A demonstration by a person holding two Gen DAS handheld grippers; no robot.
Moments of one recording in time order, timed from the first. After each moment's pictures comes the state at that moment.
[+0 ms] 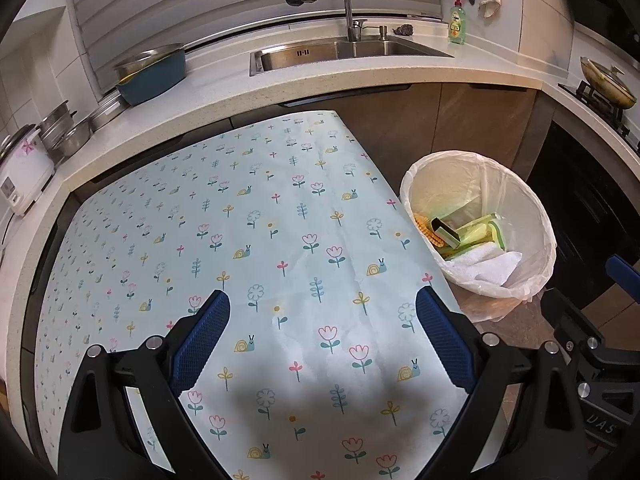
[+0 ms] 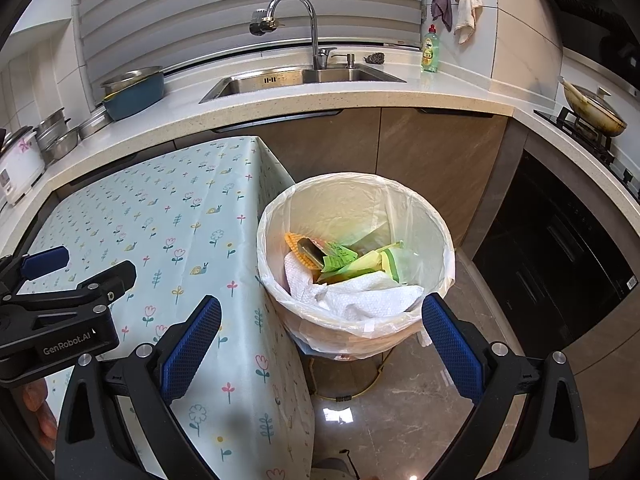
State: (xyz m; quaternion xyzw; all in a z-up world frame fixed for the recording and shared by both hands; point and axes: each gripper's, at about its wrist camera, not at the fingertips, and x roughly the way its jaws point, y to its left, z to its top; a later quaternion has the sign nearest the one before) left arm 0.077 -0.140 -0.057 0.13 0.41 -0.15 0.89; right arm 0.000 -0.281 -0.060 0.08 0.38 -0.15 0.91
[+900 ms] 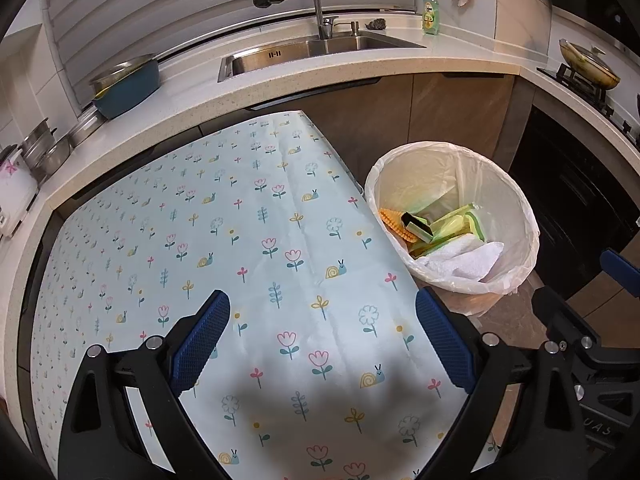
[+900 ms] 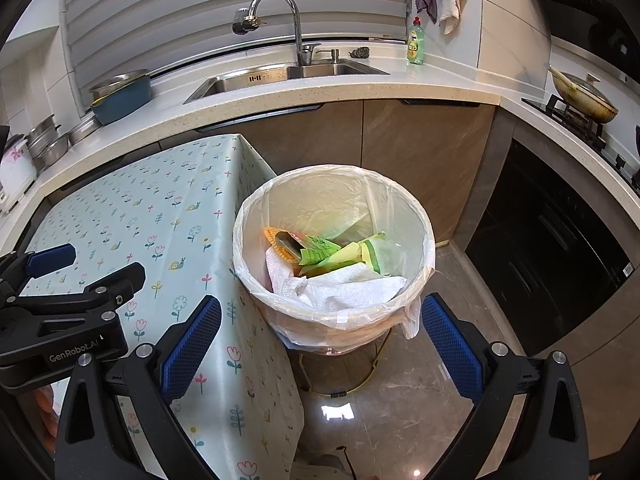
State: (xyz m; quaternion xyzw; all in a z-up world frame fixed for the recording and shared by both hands) left arm 0.070 -0.171 -0.063 0.15 0.40 -0.18 0.88; right arm -0.011 -0.302 -0.066 0.10 0.38 -0.17 0.90
